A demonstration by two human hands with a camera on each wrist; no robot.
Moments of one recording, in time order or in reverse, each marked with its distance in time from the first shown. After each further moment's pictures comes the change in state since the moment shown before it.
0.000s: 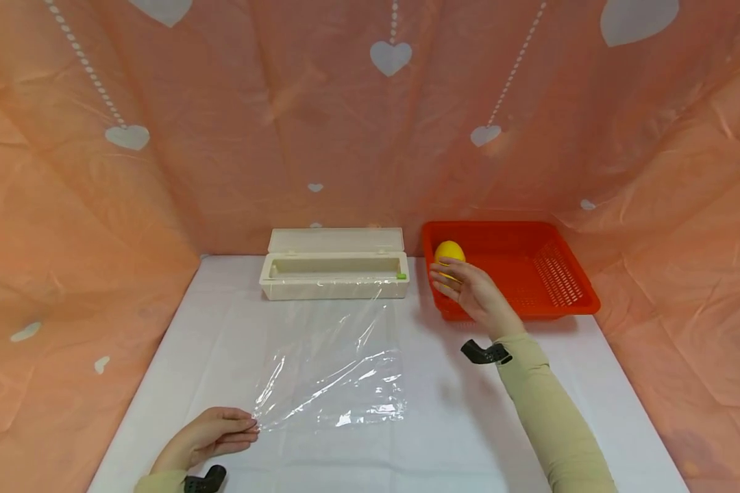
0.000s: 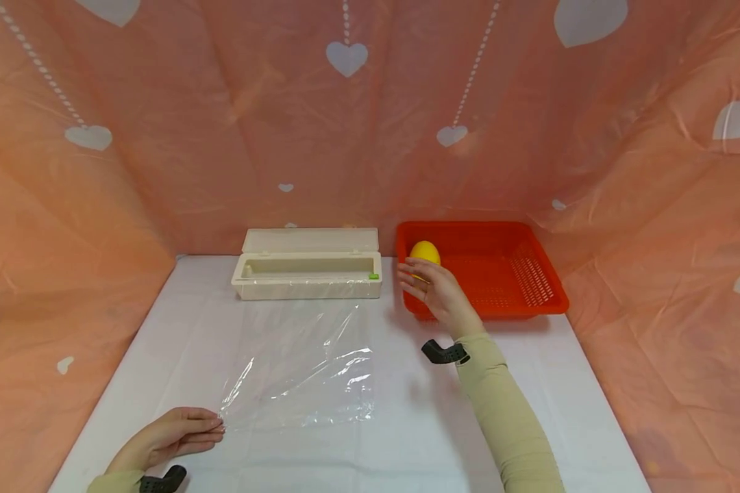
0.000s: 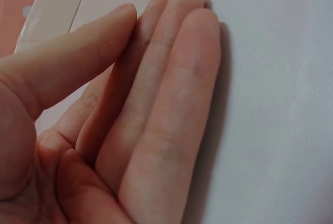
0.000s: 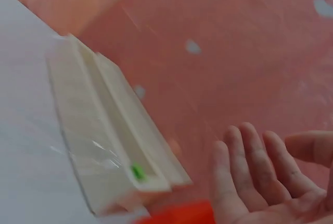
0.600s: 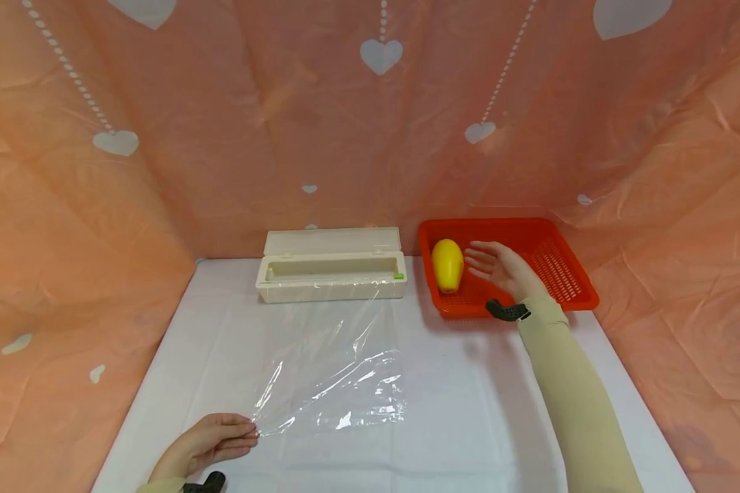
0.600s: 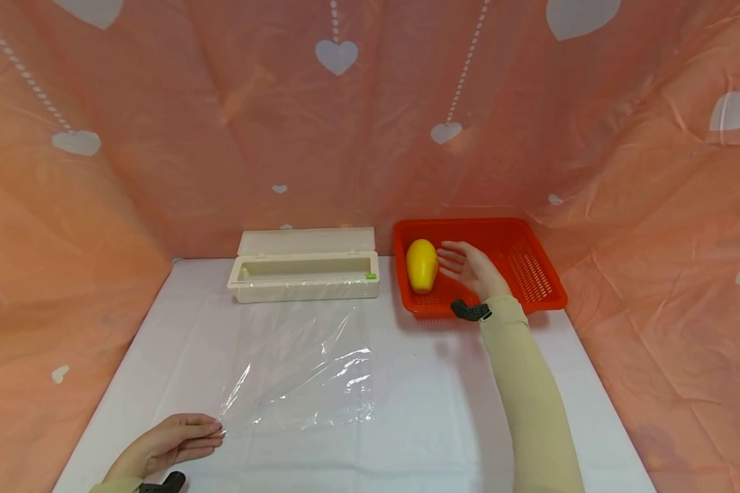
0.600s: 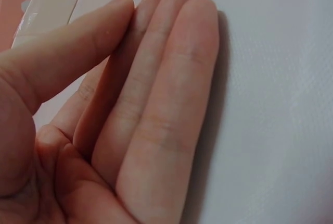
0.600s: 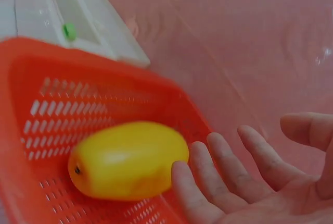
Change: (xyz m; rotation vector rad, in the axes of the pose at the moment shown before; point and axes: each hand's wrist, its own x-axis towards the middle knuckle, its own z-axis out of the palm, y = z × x) left_hand 0.003 -0.002 -0.002 -0.051 -0.033 -0.005; right_hand 0.025 -0.049 -0.074 -0.051 0.105 0.114
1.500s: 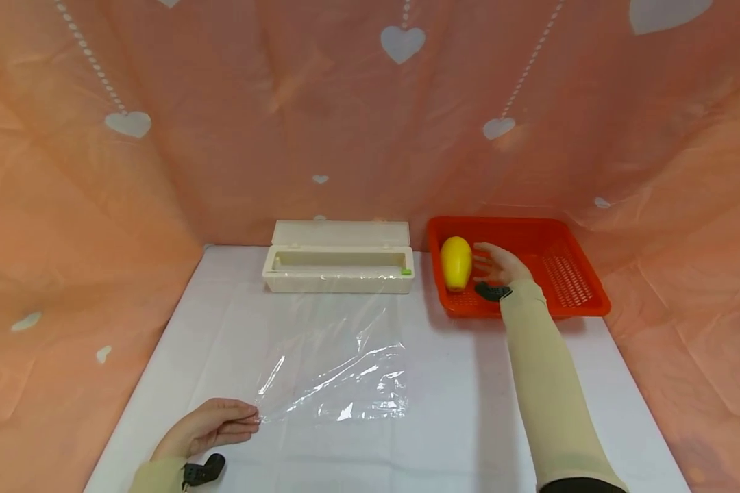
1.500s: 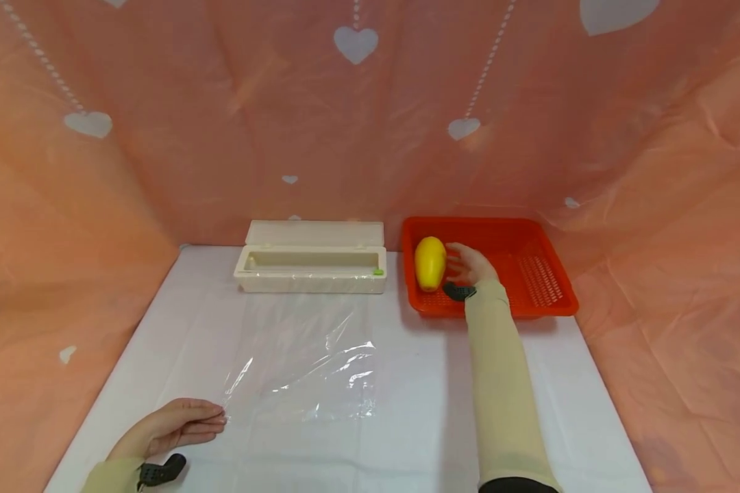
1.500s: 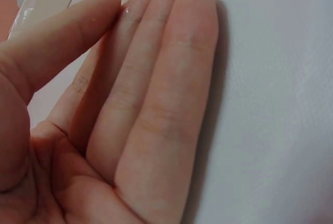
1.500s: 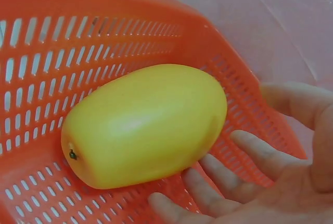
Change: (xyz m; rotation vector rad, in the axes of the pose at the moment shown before) left_hand 0.003 0.004 -0.005 -0.009 -0.006 -0.027; right_hand 0.036 0.003 0.002 -0.104 0.096 0.194
